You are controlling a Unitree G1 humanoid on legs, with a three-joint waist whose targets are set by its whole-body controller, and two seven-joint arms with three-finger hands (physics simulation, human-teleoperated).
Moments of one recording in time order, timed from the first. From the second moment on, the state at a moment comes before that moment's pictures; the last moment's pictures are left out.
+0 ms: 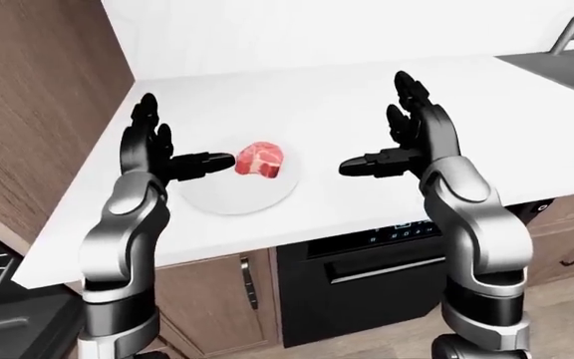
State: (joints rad) left arm -0.58 0.27 0.21 -0.17 -0.27 0.74 0.19; right arm -0.63 -0.18 -0.11 -0.35 0.08 0.92 0.00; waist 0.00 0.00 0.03
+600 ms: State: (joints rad) left arm -0.56 0.27 0.22 -0.15 -0.27 0.71 0.17; right arm -0.72 -0.16 -0.08 -0.23 0.01 0.91 0.03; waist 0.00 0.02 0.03
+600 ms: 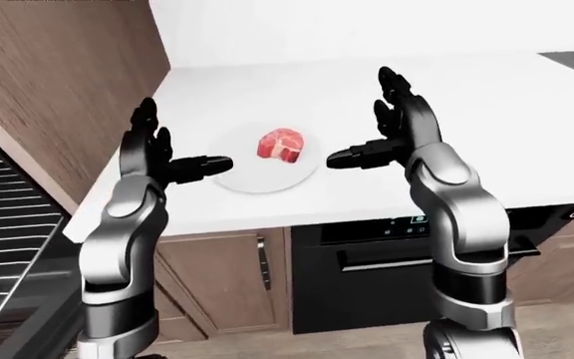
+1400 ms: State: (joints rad) left arm -0.60 0.29 0.23 -0.14 -0.30 0.73 0.20; right arm -1.11 -0.06 -0.01 0.49 -0.04 0.56 0.14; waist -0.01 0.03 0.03
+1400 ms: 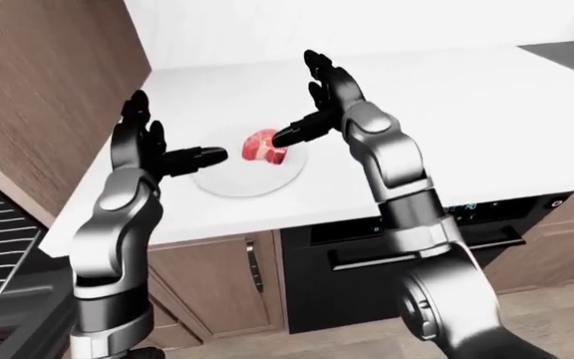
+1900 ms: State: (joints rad) left arm -0.61 0.31 0.24 -0.13 -0.31 0.73 0.21; right arm -1.23 0.02 -0.01 0.93 -0.05 0.24 0.12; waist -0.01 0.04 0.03
